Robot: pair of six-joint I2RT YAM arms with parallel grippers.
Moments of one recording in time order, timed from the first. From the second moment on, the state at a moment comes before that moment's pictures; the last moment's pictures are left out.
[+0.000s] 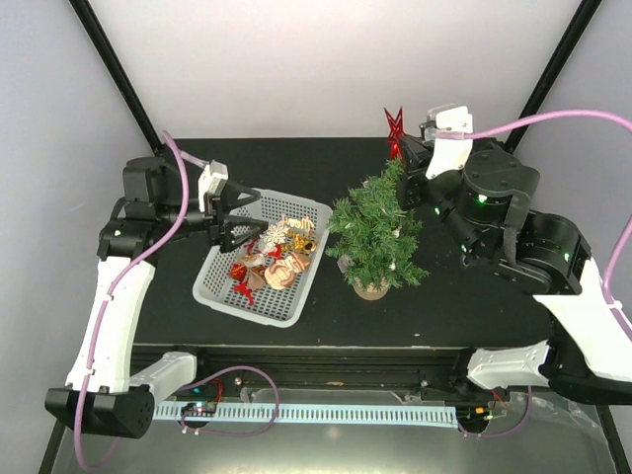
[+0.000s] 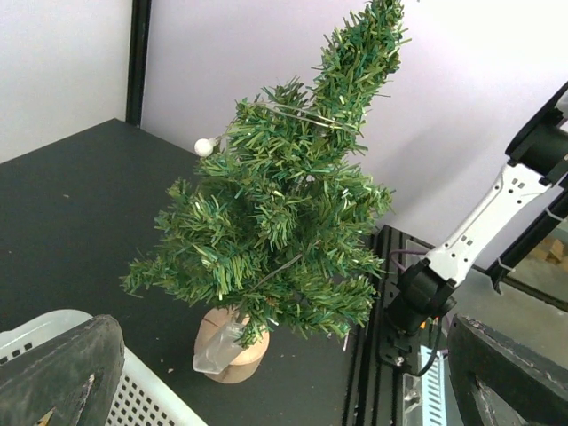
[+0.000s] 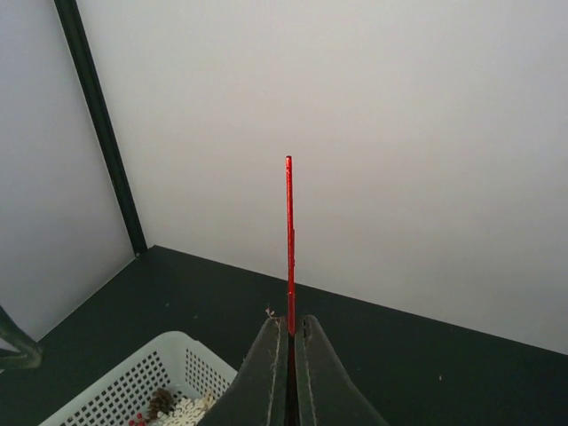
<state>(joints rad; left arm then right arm) -0.06 1.06 1.27 -0.72 1.23 0.17 1.05 1.23 1.94 -0.85 0.65 0.11</state>
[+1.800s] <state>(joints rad) -0.06 1.04 1.24 -0.72 1.21 0.17 1.04 1.17 1.92 -0.81 0.62 0.16</state>
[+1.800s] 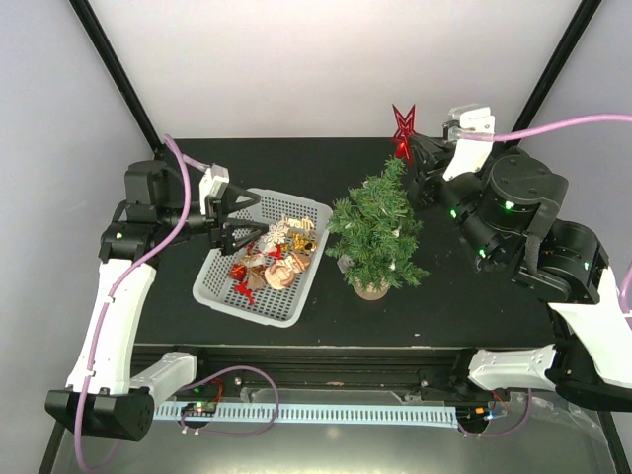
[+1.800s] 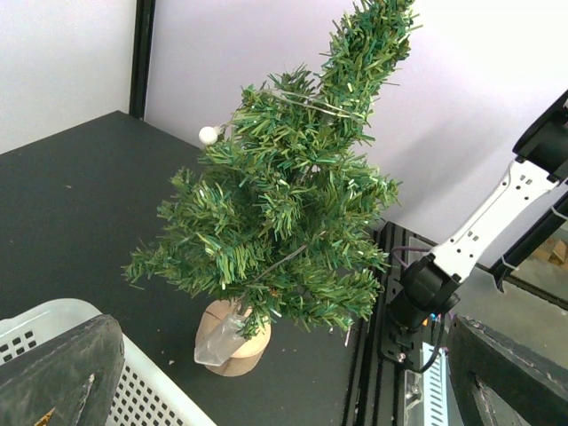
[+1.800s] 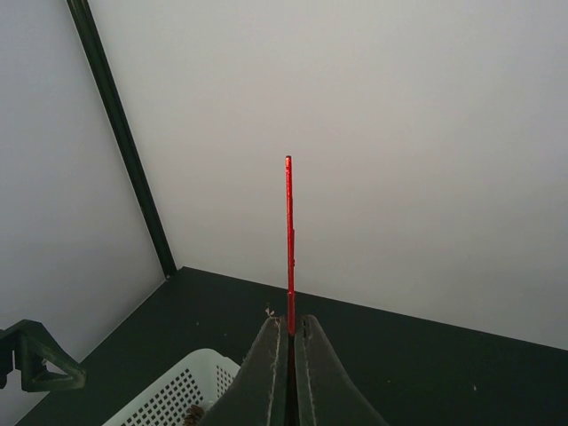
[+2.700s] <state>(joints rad) -0.06 1.04 1.24 -0.72 1.22 0.16 1.04 1.15 1.85 -0.81 0.60 0.19</state>
